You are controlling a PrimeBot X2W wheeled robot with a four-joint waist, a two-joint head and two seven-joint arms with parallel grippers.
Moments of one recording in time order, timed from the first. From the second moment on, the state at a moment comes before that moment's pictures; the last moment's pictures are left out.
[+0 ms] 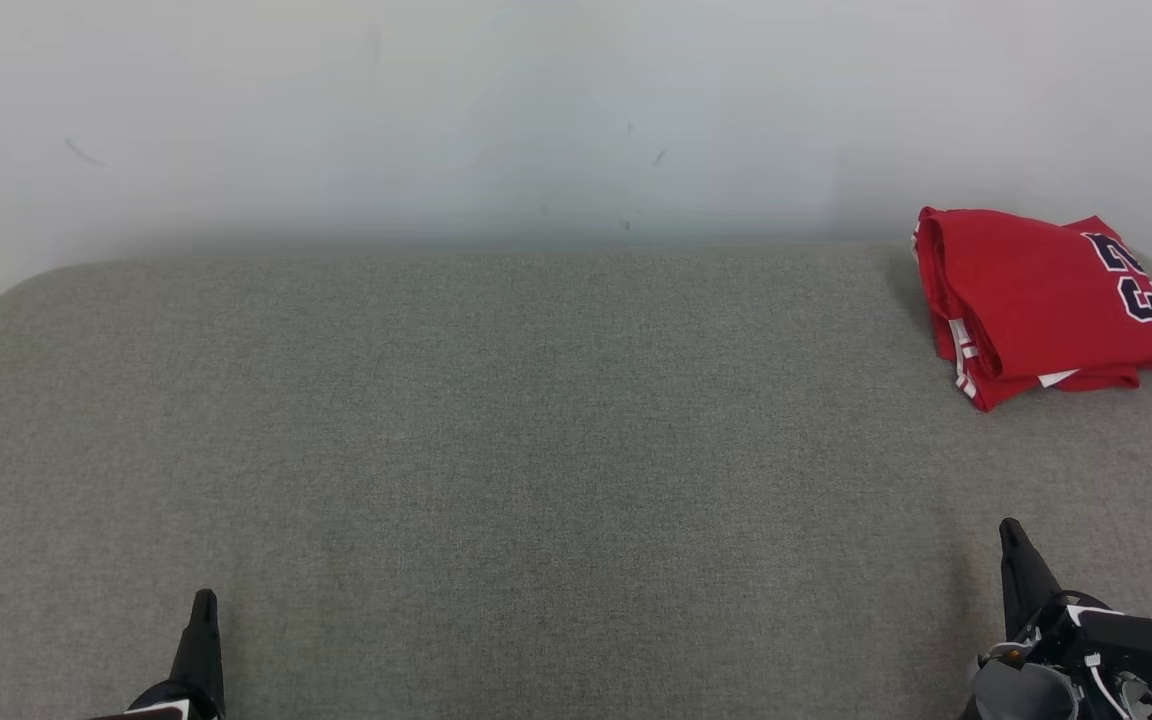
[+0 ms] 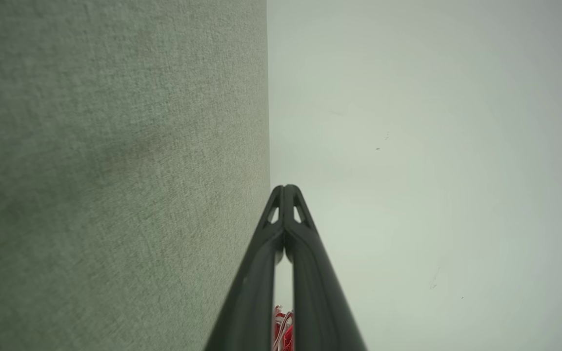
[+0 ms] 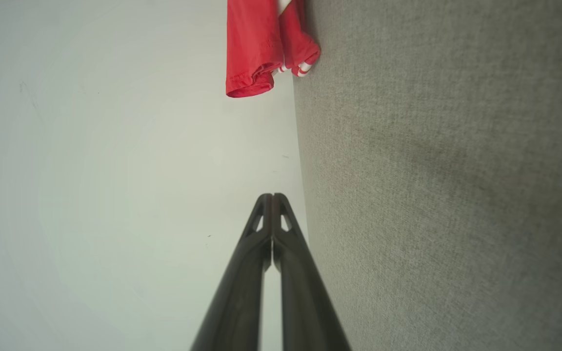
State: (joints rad) left arm -0.21 0.05 0.09 0.34 -1.60 -0.13 0.07; right arm -0.24 -0.06 -0.15 0.38 1.60 0.13 0.16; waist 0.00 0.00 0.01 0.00
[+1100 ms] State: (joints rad) left arm -0.21 0.05 0.09 0.34 -1.60 -0.13 0.07; right arm -0.24 -0.05 -0.15 0.38 1.60 0.13 0.16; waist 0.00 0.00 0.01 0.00
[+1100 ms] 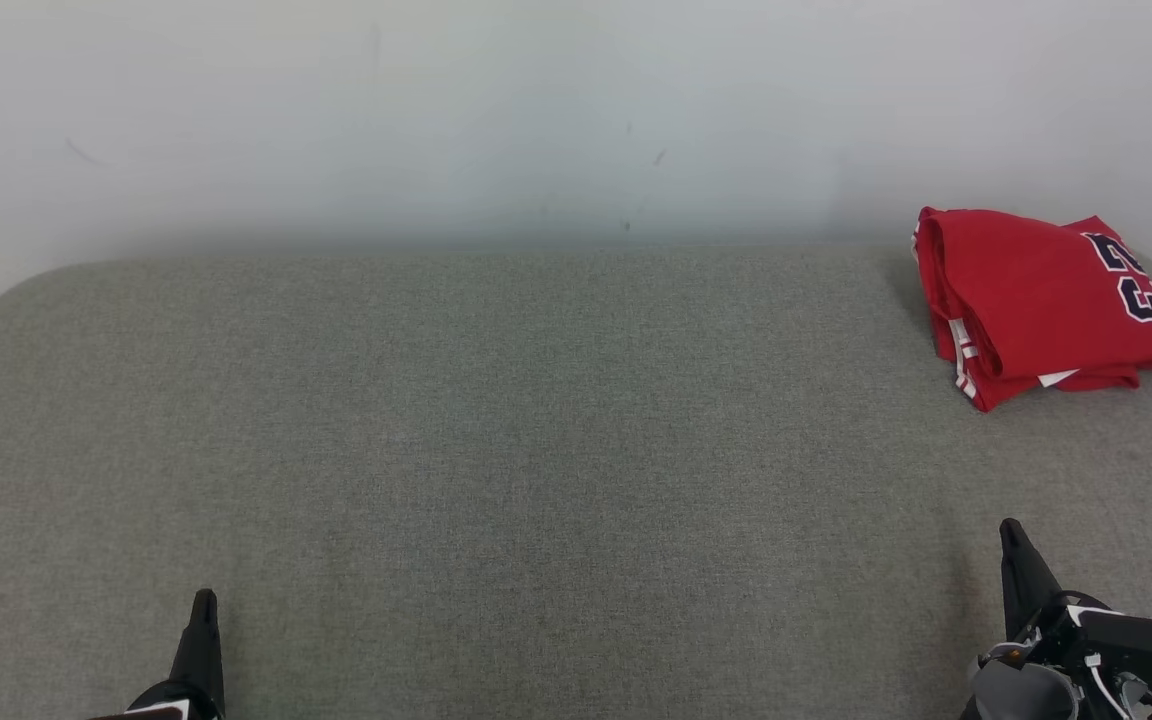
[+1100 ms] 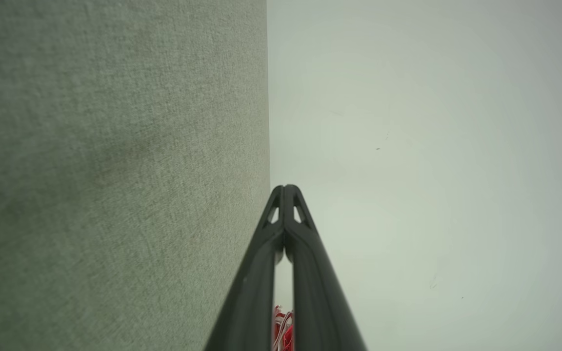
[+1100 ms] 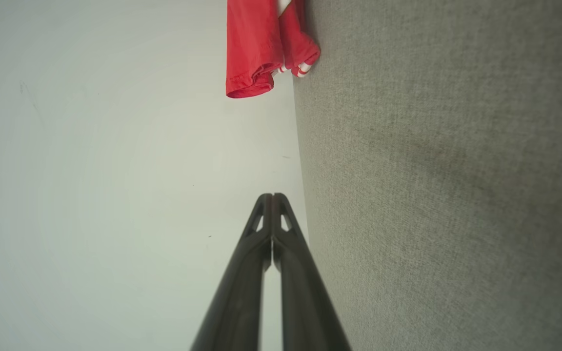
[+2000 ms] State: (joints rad) left arm -0.21 0.05 0.09 0.34 -1.60 -0.13 0.07; right arm -0.24 -0.05 -0.16 0.38 1.59 0.13 0.16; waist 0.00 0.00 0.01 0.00
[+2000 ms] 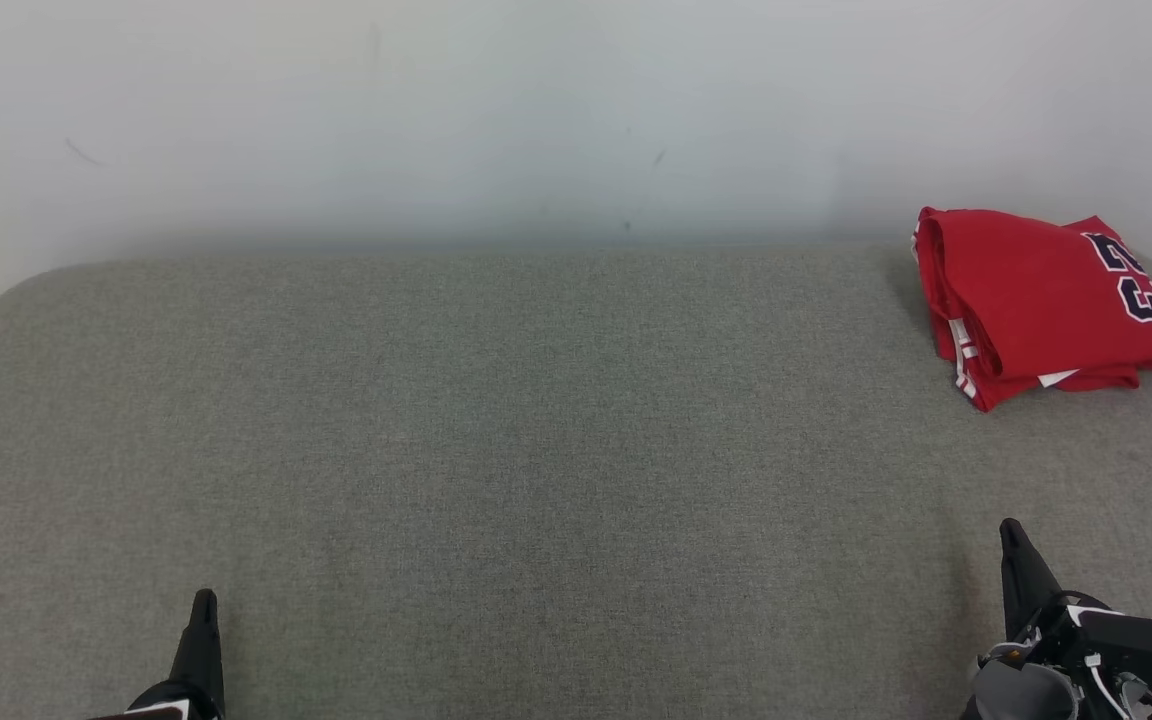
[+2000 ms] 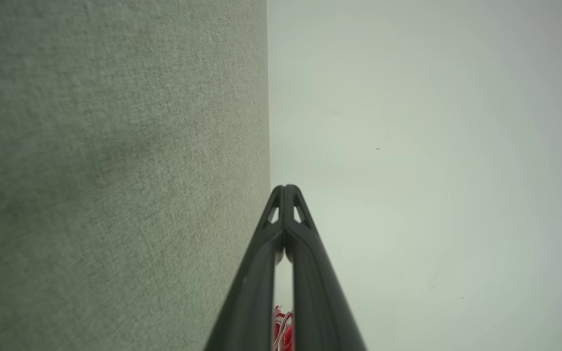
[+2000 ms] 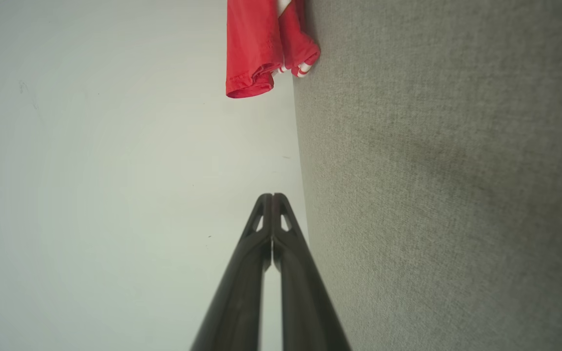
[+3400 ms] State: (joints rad) left arm -0.21 0.05 0.09 0.34 -1.60 -0.13 0.07; right arm -0.24 -0.05 -0.16 0.38 1.59 0.13 0.16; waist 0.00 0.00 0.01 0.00
